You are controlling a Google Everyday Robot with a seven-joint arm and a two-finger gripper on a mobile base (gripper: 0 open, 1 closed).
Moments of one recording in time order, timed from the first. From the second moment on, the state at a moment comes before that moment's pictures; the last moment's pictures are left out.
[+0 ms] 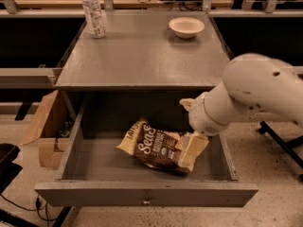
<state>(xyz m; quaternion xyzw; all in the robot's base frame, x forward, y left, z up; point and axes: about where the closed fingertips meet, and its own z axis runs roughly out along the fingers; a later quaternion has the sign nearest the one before) 0.490 -0.099 0.777 -0.66 0.71 0.06 0.24</state>
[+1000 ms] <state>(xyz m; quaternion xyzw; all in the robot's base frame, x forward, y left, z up) 0.535 -0.005 0.638 -0.66 0.72 0.12 0.19</state>
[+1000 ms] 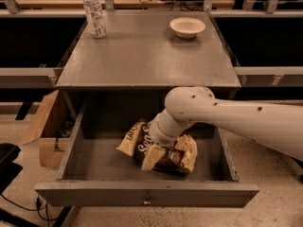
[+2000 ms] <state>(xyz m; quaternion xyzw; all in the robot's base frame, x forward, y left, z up) 0.527 0.010 0.637 -0.67 0.71 0.13 0.19</state>
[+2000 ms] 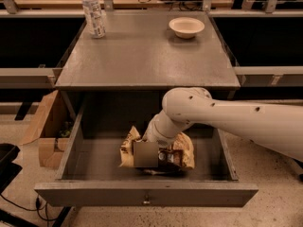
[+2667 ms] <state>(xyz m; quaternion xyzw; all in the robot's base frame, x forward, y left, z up) 0.454 -0.010 0.736 -0.64 0.72 0.12 0.24</state>
